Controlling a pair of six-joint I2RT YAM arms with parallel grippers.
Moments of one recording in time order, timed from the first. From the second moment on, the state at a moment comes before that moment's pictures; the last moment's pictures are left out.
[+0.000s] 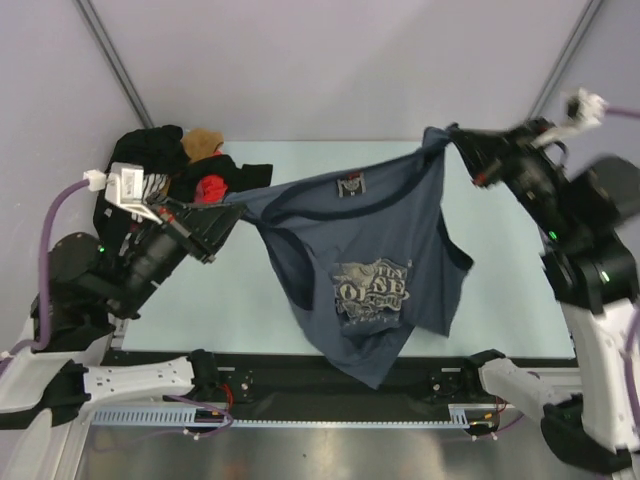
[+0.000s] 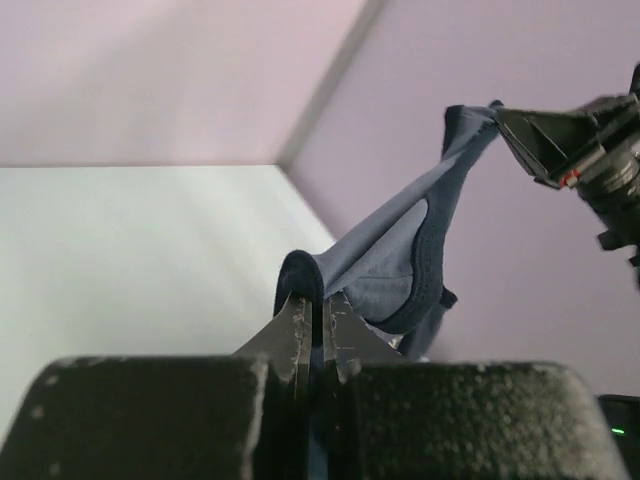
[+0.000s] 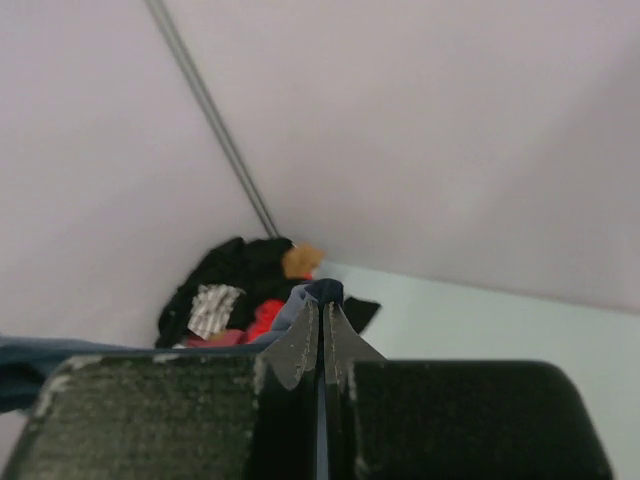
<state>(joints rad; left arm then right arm) -1.19 0.75 1.51 -0.59 -0.50 -0.46 0.31 0.91 1.63 -0.42 -0.24 0.38</state>
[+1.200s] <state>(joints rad) -0.73 0.96 1.73 -0.26 0.06 -0.48 0.23 0.90 2.06 -0.36 -0.27 0.37</state>
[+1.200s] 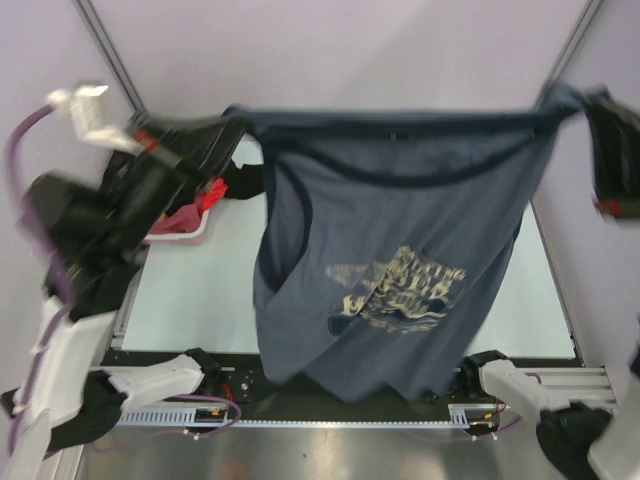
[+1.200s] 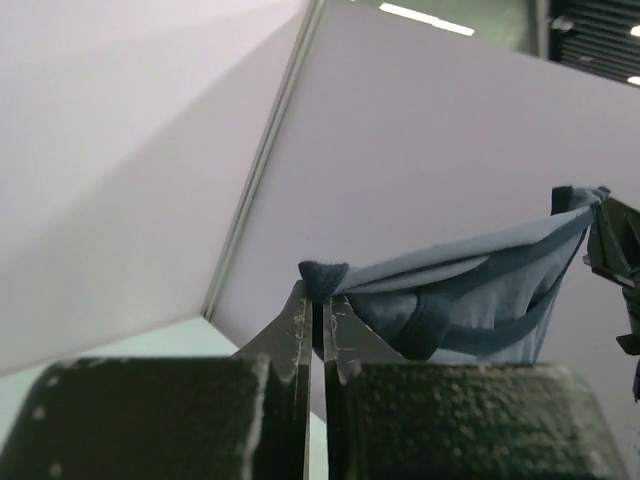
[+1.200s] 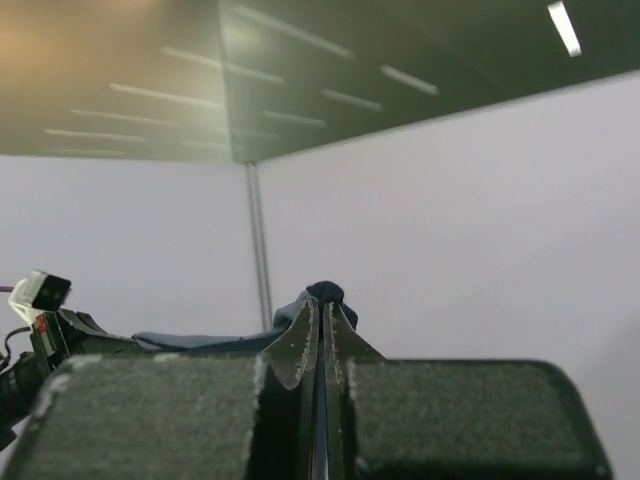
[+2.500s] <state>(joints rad) -0.22 1.53 1.23 -0.12 0.09 -0.63 0.15 1.42 1.07 -0.20 -0.17 0.57</state>
